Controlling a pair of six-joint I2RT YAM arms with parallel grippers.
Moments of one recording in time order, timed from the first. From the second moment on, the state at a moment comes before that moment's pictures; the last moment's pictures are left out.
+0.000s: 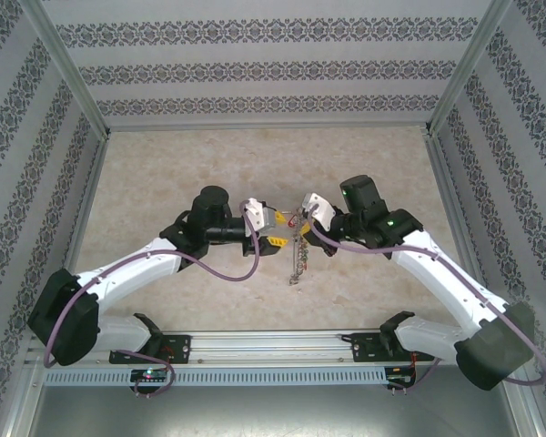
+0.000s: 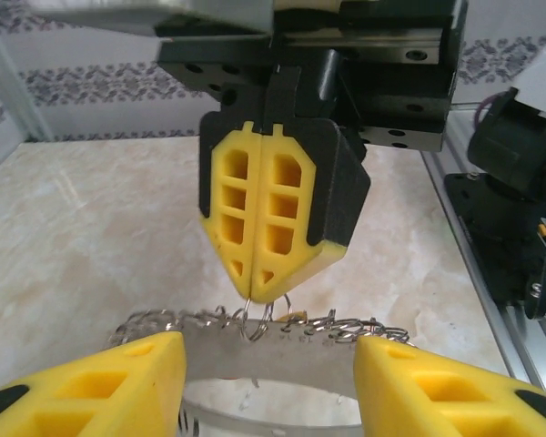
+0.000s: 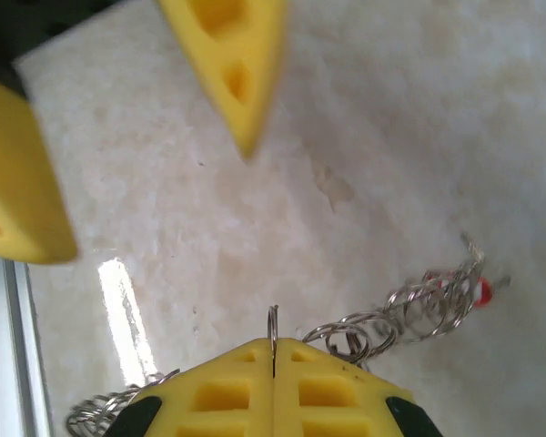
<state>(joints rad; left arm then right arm) -0.63 1.29 0.80 0.15 0.70 0.33 0.50 1.16 0.97 -0.67 -0.52 -0.37</state>
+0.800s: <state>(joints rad) -0.63 1.28 0.83 0.00 0.59 0.31 0.50 1.33 1.12 -0.69 -0.44 1.07</state>
